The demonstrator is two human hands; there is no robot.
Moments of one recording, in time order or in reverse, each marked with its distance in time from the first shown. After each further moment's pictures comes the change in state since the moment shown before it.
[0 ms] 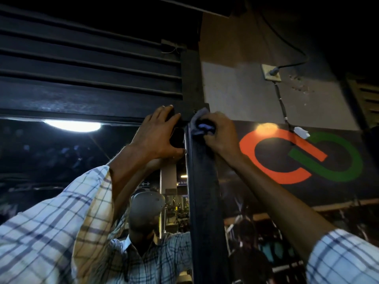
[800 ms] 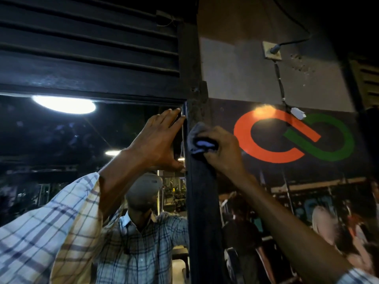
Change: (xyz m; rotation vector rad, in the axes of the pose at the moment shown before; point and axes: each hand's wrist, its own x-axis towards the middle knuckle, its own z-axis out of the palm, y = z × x) left_hand -0.051 0.023 0.025 -0.015 -0.123 0.121; right_hand -0.097 -0.018 -0.005 0.116 -0.047 0.045
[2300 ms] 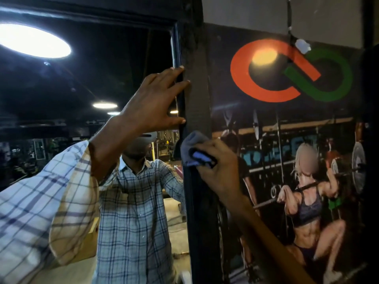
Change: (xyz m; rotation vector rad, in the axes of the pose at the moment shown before) left_hand -0.044 0.031 0.038 -0.090 0.087 0.113; right_hand -0.188 -0.063 0.021 0.016 0.019 0.311
